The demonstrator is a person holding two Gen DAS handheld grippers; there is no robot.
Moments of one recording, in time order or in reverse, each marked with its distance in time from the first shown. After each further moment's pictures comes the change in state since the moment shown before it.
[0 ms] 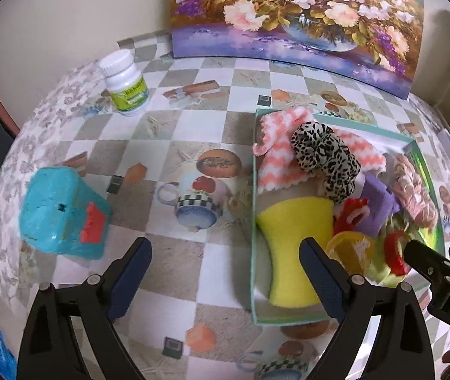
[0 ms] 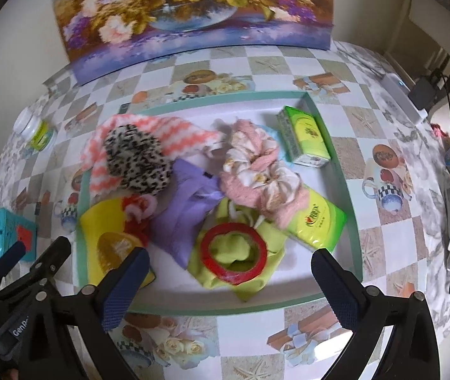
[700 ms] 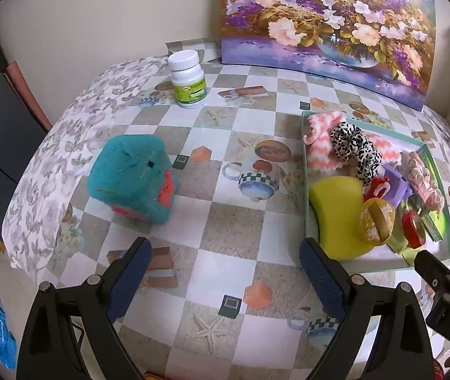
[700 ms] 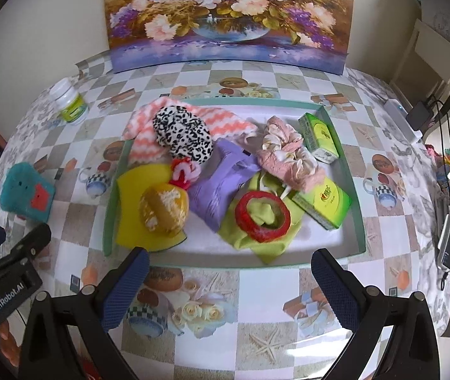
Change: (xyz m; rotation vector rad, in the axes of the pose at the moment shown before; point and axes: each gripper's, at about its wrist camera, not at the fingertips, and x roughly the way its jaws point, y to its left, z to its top) left arm -0.042 0.050 -0.042 -0.073 -0.046 0.081; right arm -0.035 0.033 -0.050 -0.101 -0.082 -0.029
